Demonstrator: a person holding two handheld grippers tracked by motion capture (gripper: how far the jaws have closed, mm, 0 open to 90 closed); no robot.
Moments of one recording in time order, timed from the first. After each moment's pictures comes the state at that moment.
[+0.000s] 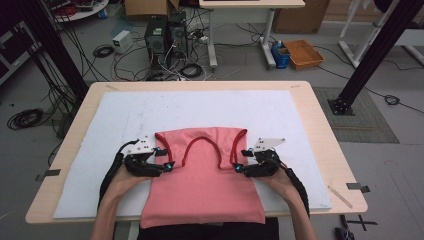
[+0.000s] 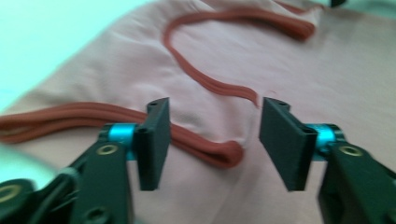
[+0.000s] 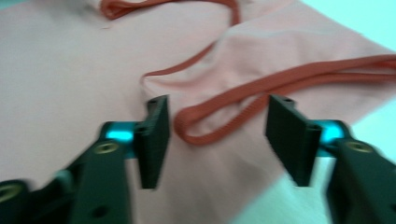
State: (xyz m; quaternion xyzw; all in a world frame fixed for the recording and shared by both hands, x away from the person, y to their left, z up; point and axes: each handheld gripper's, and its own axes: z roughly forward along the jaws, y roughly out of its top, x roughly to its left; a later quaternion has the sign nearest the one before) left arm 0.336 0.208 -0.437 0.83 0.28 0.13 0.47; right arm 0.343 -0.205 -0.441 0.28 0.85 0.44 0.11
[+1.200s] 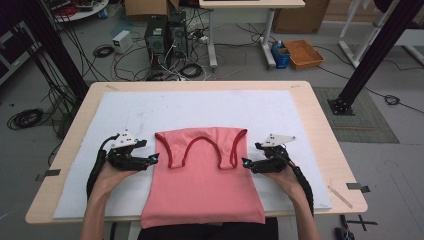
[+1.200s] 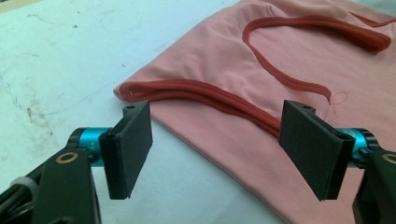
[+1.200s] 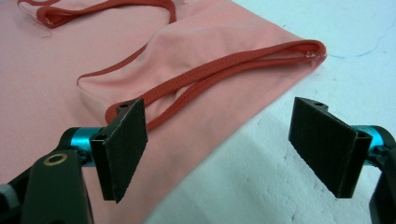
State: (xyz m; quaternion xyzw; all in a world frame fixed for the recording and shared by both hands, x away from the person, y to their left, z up) left arm 0.340 0.241 -0.422 0.80 0.34 0.18 0.45; right arm 0.350 -0.228 -0.439 0.33 0.83 0.43 0.15
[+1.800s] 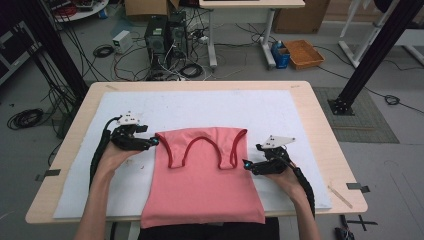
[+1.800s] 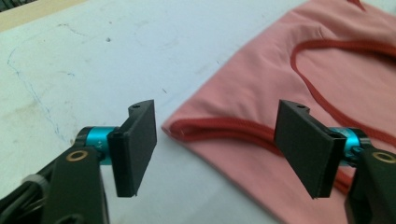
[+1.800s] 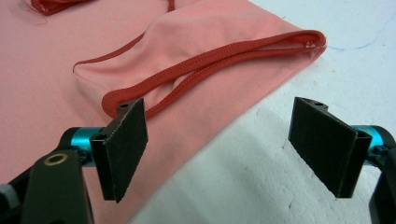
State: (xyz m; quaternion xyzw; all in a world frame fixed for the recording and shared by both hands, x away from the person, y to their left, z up) left arm 0.400 0.242 -0.406 0.81 0.38 0.17 0.42; right arm 0.348 -0.229 -0.441 0.33 0.84 0.41 0.15
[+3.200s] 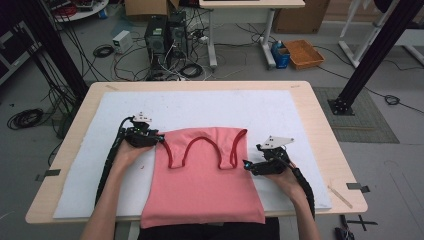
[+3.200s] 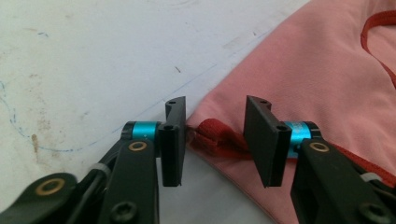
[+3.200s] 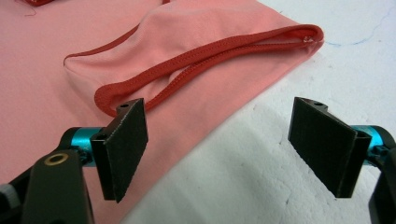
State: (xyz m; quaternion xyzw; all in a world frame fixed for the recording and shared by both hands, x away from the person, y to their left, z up) left arm 0.427 0.225 -0.445 0.82 0.41 0.15 0.38; right arm 0.347 -0.228 -0.442 0.33 0.84 0.40 0.16
